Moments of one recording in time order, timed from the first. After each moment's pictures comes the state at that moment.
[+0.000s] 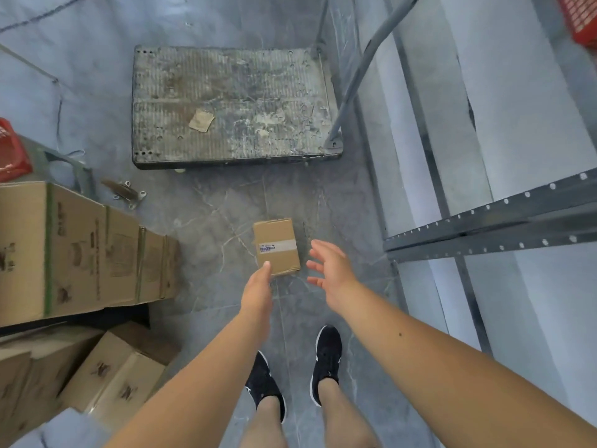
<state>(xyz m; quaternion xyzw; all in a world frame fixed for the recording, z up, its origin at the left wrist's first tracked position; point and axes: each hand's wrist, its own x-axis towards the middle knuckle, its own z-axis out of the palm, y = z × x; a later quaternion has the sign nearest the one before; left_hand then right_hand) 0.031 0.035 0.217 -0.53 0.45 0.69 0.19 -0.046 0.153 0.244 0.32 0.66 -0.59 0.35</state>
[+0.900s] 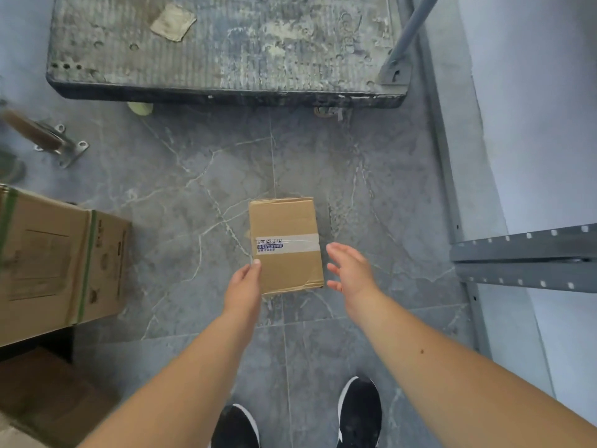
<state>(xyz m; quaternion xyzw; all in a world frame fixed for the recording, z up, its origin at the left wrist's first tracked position) -0.020 0.013 -0.156 -0.58 0.50 0.63 0.16 -0.107 0.165 -0.135 0.34 0.67 -0.57 0.34</state>
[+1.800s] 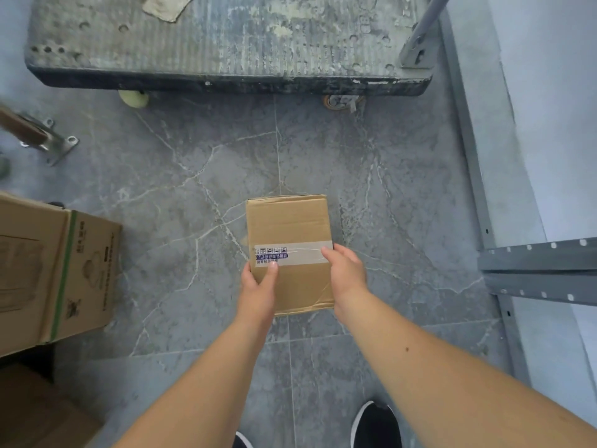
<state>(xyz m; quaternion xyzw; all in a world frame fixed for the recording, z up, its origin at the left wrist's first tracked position) -0.031 0.022 -0.228 -0.54 0.52 0.65 0.13 -0.114 0.135 -0.211 0.36 0.67 -0.58 0.31</state>
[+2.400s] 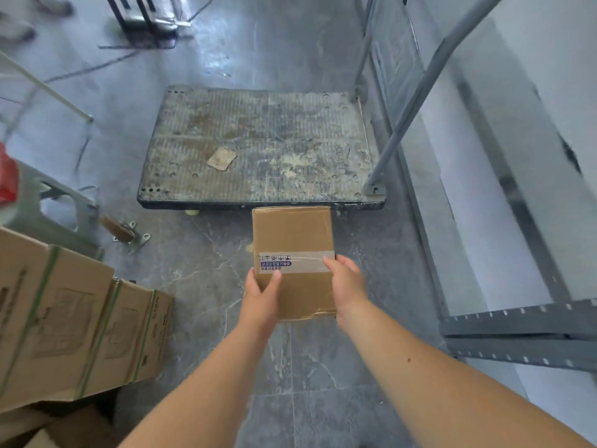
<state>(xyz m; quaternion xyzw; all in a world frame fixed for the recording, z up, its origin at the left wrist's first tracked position) -0.094 -0.017 0.013 -0.47 0.59 0.66 0.06 -0.176 0.105 0.032 0.27 0.68 -0.63 0.27</state>
